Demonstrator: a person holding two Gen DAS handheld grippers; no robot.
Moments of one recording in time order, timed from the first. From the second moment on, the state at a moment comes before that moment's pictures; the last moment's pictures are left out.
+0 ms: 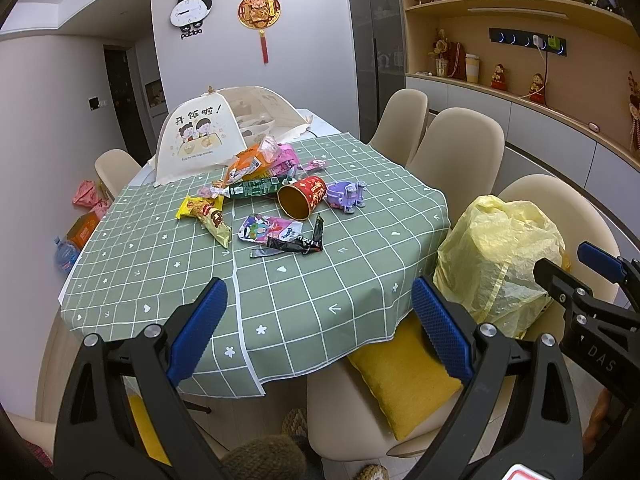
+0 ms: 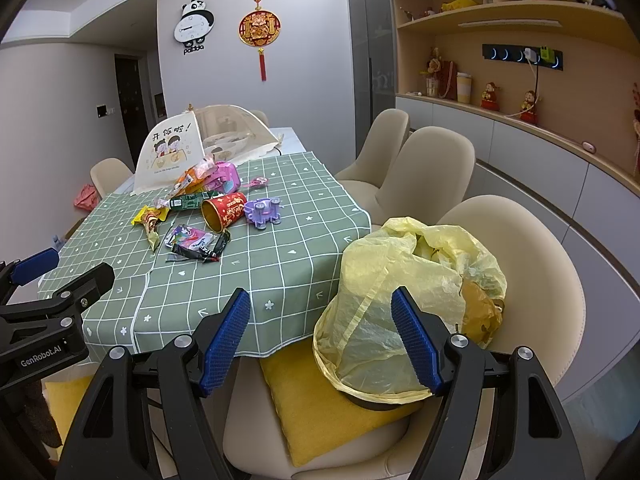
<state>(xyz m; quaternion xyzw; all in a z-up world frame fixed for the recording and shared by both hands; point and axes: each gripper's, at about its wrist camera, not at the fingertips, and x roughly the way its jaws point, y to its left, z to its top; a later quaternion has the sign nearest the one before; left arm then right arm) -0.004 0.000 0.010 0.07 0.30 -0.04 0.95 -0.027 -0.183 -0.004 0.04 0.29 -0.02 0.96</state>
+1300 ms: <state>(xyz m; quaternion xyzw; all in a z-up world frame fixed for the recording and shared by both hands) 0.007 0.009 0.005 0.05 0.31 -0.03 0.95 -0.022 -0.185 -0.001 0.03 0.29 -0.02 0.95</state>
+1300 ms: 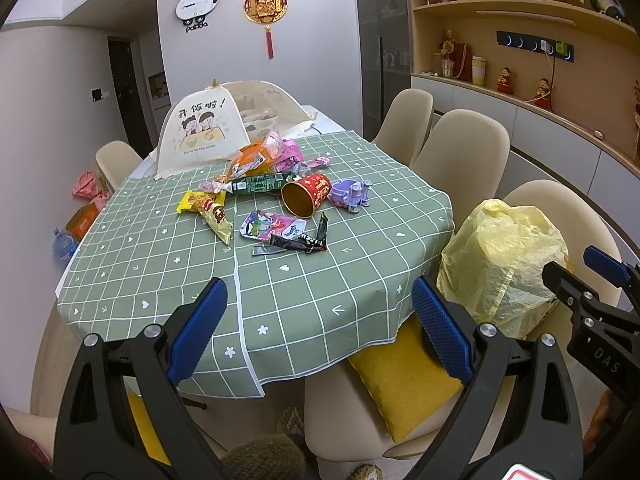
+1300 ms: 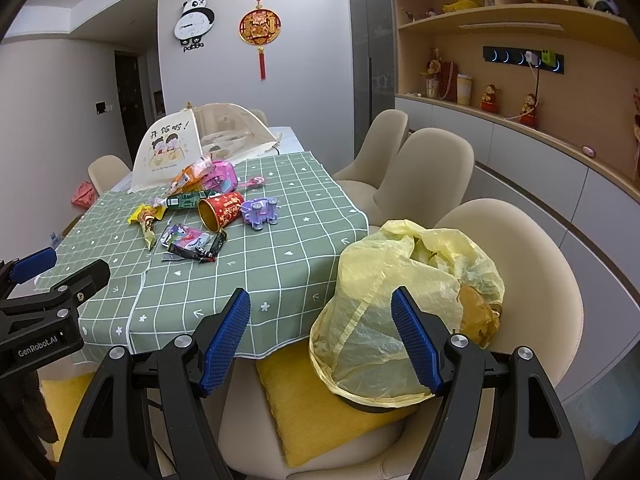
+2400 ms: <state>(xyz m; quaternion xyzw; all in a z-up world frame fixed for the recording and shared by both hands) 0.273 0.213 -0.065 -0.11 0.44 0.03 0.89 0.187 -0.079 -0.035 -0.01 0.38 0.02 0.92</state>
